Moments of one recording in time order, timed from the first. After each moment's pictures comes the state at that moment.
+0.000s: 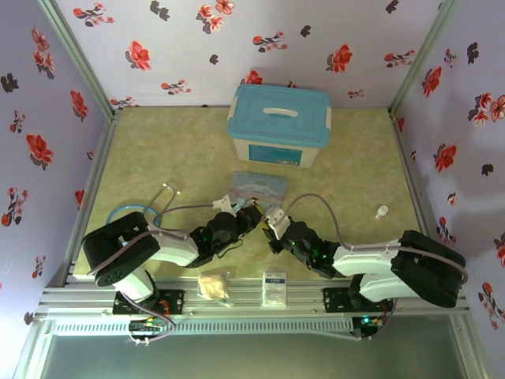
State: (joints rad) left arm -1.06 1.60 0.44 0.86 -0.25 -1.30; right arm 1.05 1.27 0.26 0.57 0.23 0.06
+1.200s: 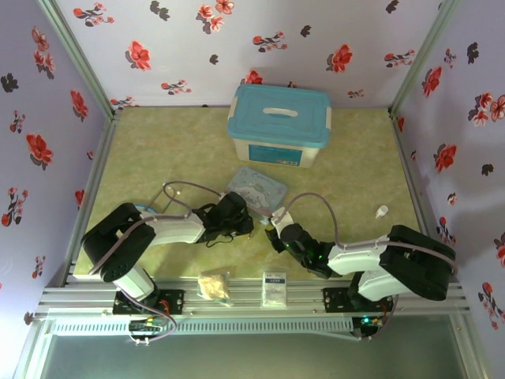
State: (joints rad) left arm -0.91 1.62 0.72 -0.02 0.02 -0.93; right arm 1.07 1.36 0.27 0.52 0.42 0.20
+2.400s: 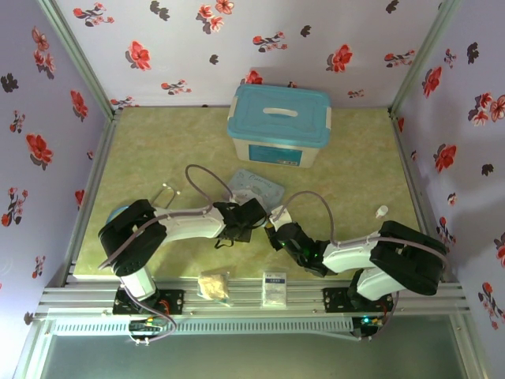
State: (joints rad) left arm -1.05 1.72 0.96 -0.56 -0.30 -0.80; right arm 1.07 1.42 0.30 0.53 0.47 0.23
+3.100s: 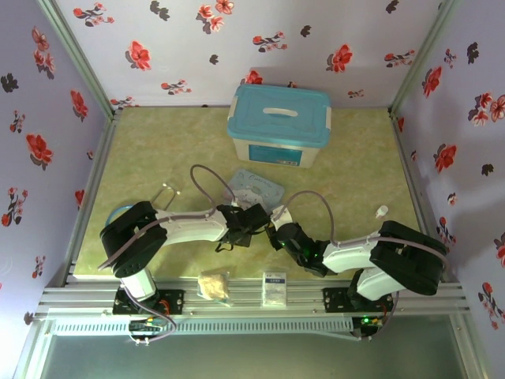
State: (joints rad) left arm -1.10 1.72 0.99 -0.64 -0.35 -0.80; right arm 1.07 1.42 0.30 0.53 0.47 0.25
